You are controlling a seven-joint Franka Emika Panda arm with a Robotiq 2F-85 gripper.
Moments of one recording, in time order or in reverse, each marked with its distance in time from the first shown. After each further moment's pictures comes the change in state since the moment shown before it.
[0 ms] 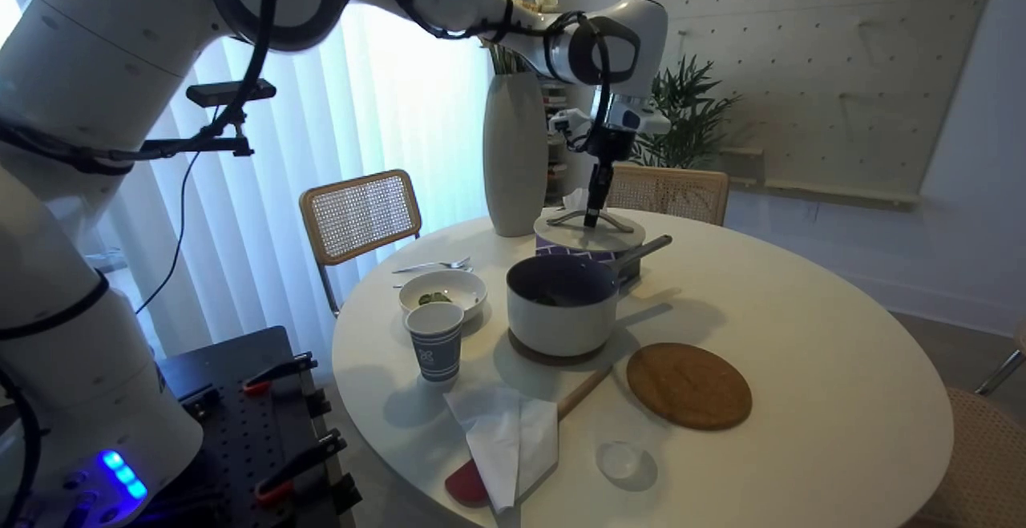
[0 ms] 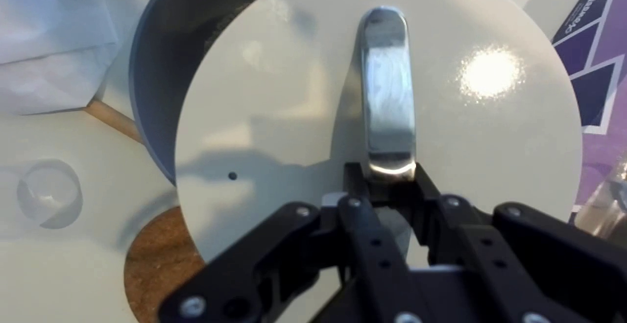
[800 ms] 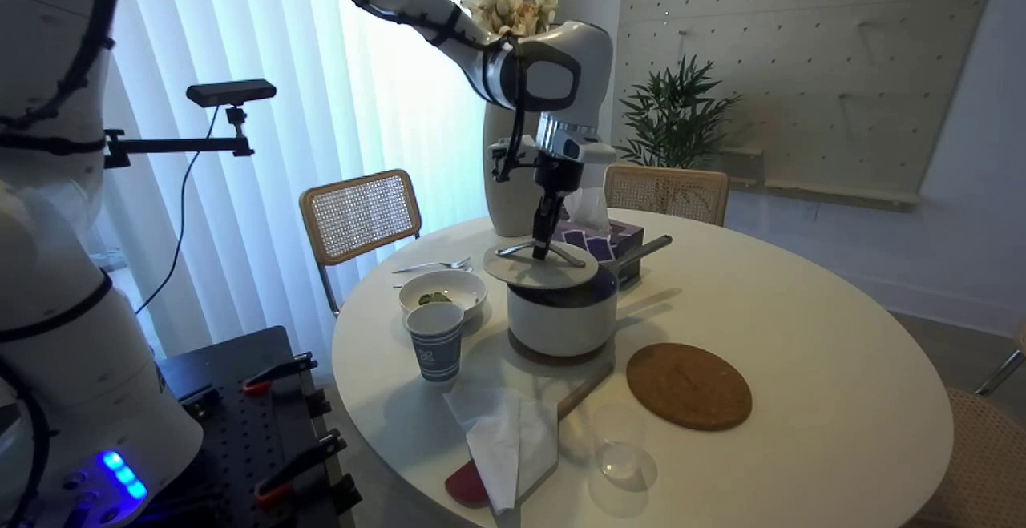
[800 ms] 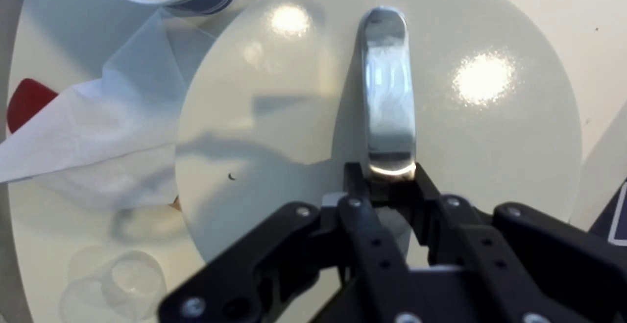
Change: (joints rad) arm 0.070 -0.324 -0.075 -0.613 0.001 0.264 0.021
